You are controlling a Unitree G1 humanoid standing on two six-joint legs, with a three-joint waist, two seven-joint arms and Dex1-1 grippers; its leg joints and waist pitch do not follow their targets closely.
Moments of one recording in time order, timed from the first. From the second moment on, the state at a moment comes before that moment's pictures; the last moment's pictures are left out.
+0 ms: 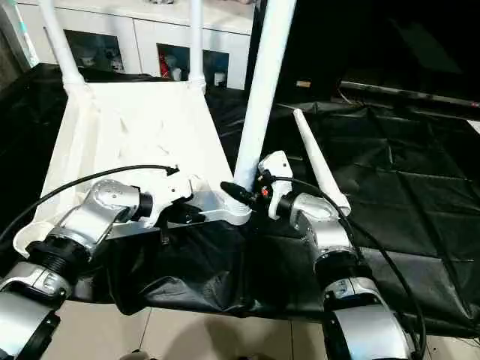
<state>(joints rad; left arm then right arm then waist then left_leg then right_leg) -0.67 0.34 -0.33 0.69 0.11 0.09 -1.07 -0.64 -0.19 0.06 0.88 0.19 -0.07 0.95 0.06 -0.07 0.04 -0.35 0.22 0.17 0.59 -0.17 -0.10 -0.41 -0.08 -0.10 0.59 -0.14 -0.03</state>
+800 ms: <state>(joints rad) -0.67 0.35 -0.33 0.68 0.11 0.09 -1.08 -0.66 -0.18 -0.03 0.93 0.28 0.00 0.97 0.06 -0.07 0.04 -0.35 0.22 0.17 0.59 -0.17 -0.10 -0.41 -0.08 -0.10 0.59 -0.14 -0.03</state>
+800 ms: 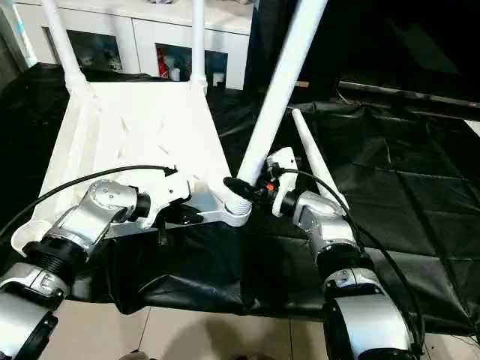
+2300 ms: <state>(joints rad) -0.65 0.43 -0.34 0.64 0.10 0.04 -1.22 -0.62 -0.21 0.11 0.83 0.16 -0.08 1.09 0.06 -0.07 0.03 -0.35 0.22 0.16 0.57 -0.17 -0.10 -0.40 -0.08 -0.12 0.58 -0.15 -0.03</state>
